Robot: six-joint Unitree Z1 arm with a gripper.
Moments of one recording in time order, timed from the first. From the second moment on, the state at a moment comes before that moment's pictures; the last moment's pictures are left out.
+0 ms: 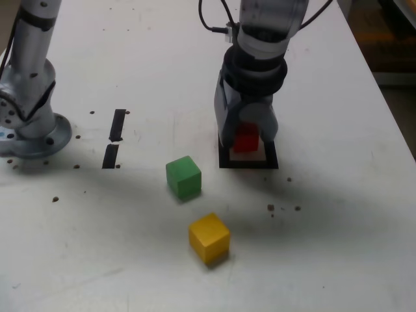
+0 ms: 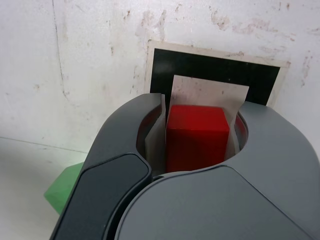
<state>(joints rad) -0.16 2.06 -1.48 1.14 0.13 -0.29</state>
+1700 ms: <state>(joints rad) -0.64 2.08 -1.82 1.47 -0.18 -1.02</state>
